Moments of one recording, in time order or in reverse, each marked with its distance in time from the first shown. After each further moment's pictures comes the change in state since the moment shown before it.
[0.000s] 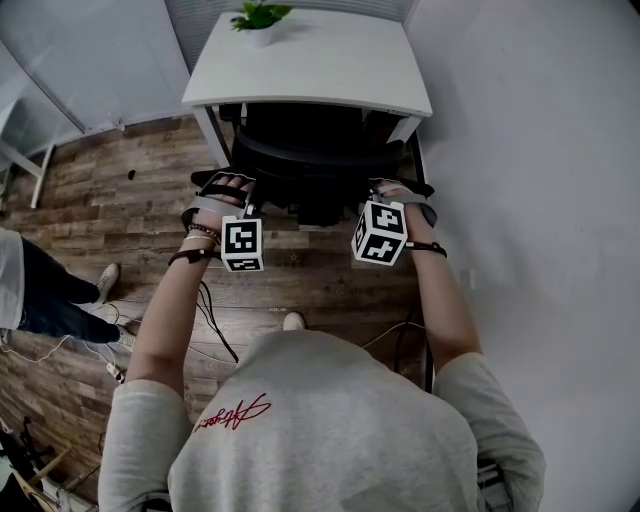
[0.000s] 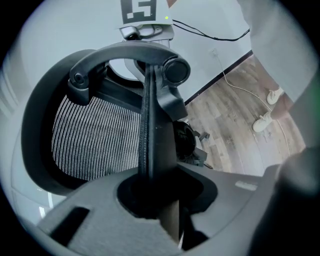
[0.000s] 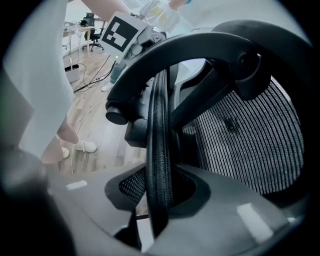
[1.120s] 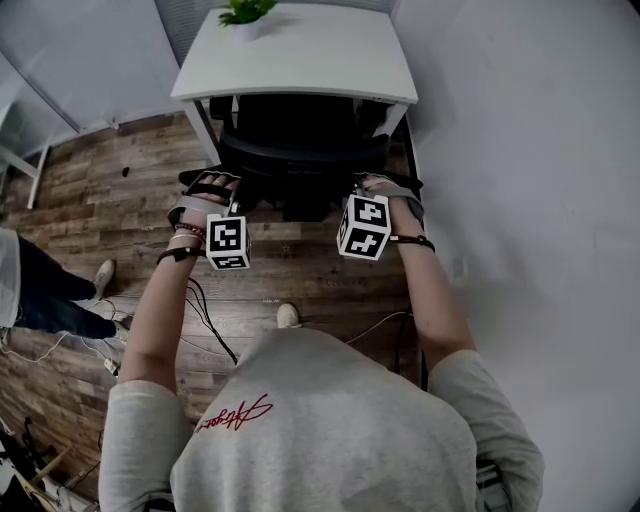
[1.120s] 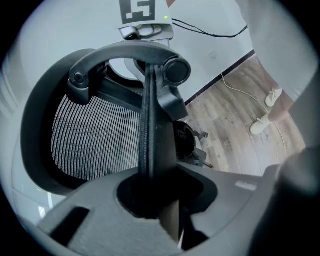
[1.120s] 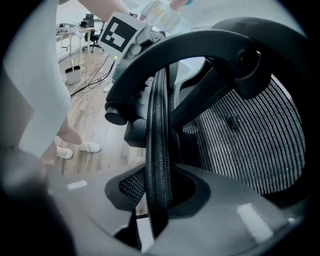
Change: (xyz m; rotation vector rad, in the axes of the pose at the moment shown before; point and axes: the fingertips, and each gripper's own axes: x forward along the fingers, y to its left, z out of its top) left arm -0.021 -0.020 0.018 0.004 -0.001 -0.009; right arm -0.019 0.030 -0.006 0.014 0.005 0.012
